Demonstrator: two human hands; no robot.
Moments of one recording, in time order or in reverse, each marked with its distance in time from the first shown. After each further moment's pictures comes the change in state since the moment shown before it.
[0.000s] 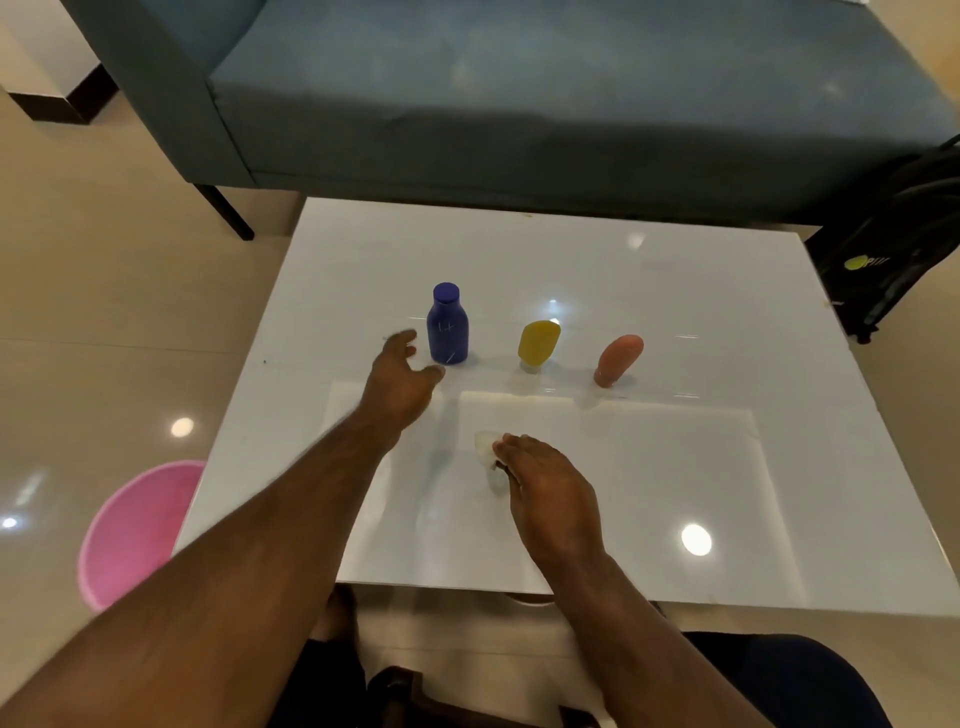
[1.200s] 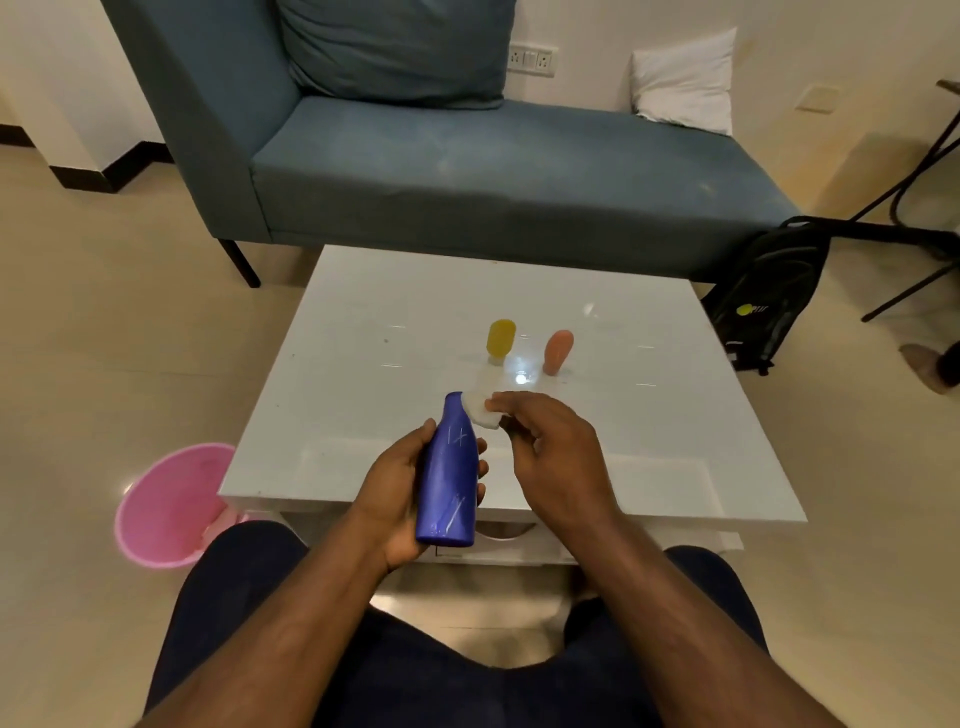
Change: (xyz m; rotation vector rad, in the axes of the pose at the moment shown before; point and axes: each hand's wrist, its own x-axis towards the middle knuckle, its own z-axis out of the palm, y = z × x) left_hand -0.268 -0.034 -0.035 -0.972 -0.548 -0.332; right_hand -0.106 -0.100 -0.168 0.334 0.136 -0.079
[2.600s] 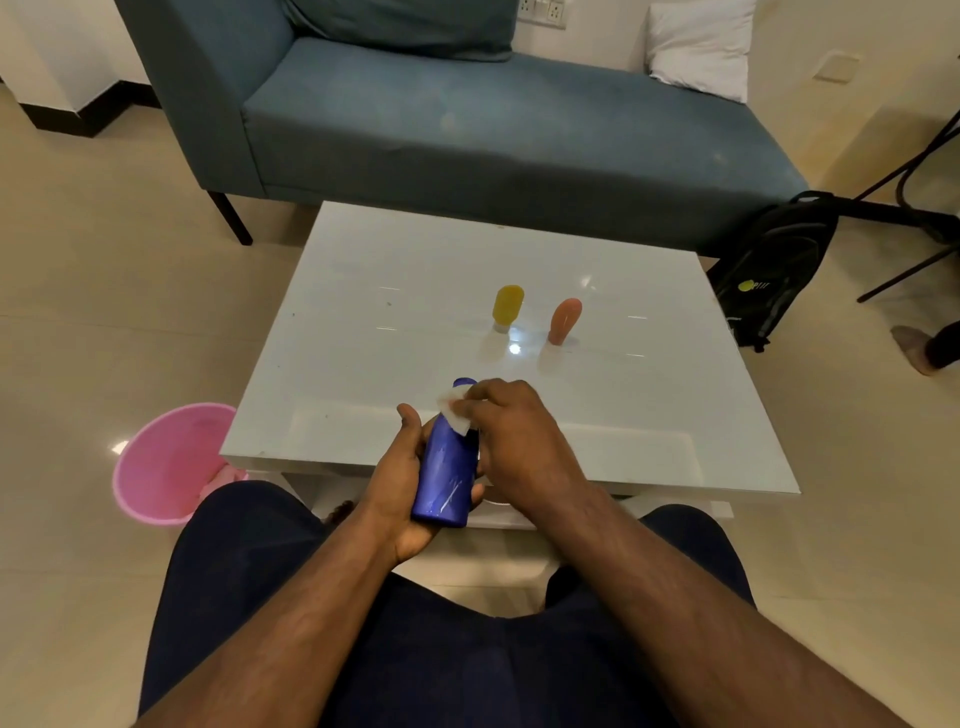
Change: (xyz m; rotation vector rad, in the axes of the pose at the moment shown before) left_hand 0.003 -0.024 -0.024 -0.019 0.066 0.063; right_hand -0.002 0.000 0.045 -0.325 -0.316 -0.134
